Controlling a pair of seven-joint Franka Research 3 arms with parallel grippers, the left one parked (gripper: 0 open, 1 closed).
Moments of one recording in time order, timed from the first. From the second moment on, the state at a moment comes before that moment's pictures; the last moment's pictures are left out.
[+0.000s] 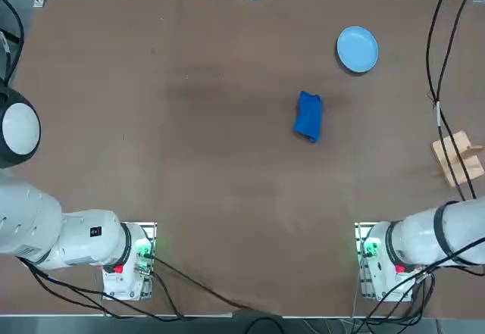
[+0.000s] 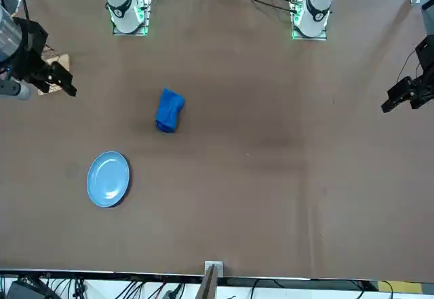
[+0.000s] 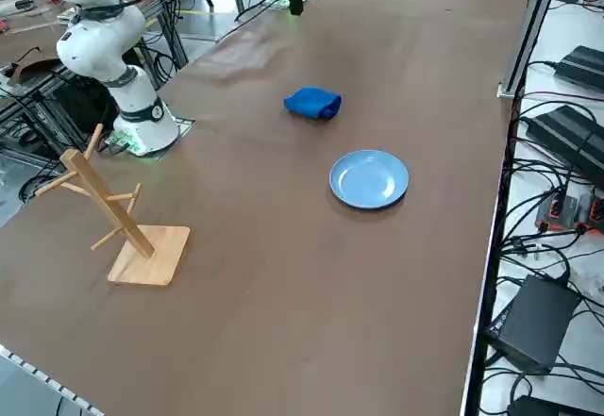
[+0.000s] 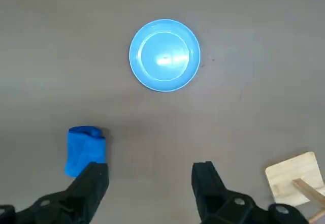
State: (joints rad) arm 0.05 0.01 0.03 -1.57 -0.01 1.60 0.18
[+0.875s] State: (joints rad) arm 0.05 0.01 0.03 -1.57 -0.01 1.60 0.22
